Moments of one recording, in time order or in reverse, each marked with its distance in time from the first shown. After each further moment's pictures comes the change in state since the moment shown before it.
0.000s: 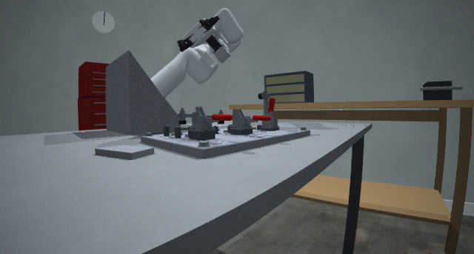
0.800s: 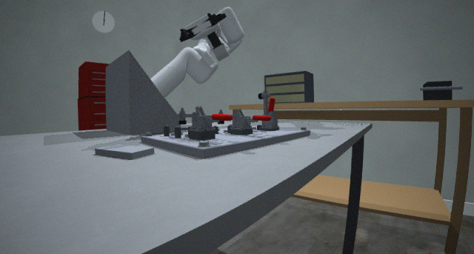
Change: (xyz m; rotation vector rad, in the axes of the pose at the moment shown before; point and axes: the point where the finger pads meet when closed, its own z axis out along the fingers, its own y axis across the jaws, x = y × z) arm -0.009 0.029 0.003 -0.075 -0.015 -0.202
